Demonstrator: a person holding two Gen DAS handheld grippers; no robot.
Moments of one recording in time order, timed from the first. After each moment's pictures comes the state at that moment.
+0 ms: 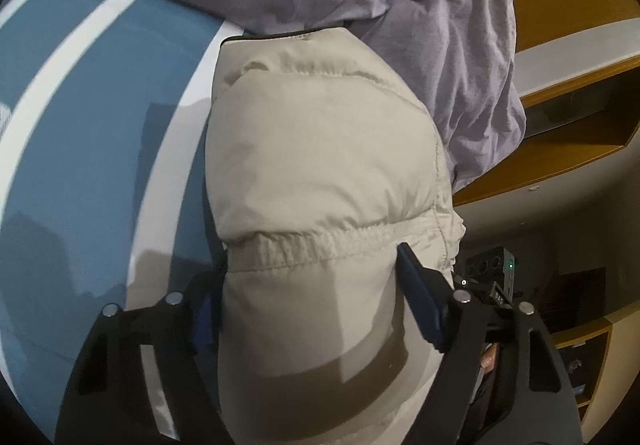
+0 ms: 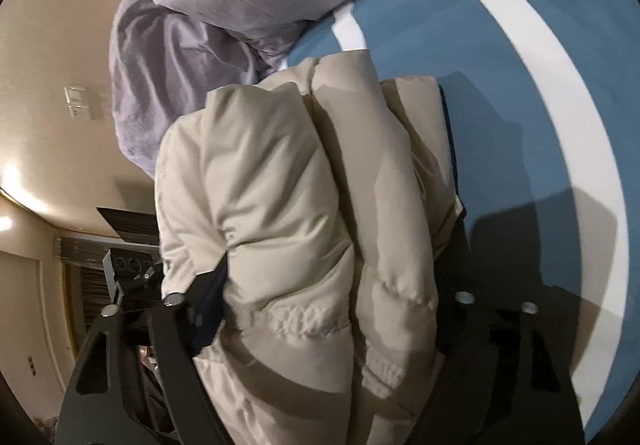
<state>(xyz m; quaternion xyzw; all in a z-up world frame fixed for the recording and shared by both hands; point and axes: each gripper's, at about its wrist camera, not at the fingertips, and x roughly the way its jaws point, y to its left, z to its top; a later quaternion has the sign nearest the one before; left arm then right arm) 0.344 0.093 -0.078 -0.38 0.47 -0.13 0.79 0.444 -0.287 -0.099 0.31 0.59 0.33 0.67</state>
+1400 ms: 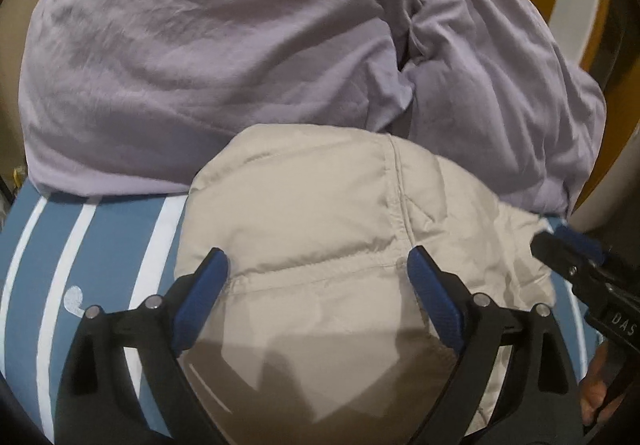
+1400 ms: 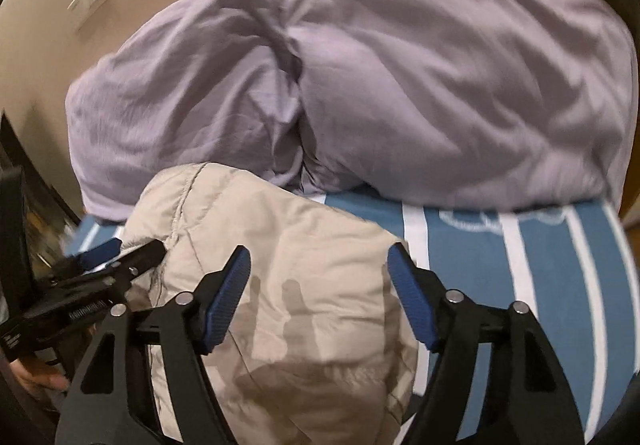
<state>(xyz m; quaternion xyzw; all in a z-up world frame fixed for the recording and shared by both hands) 0.405 0.075 -0.028 -0.10 0.40 0.05 0.91 0.453 -0.130 0.016 -0.02 0.39 0.22 0.89</state>
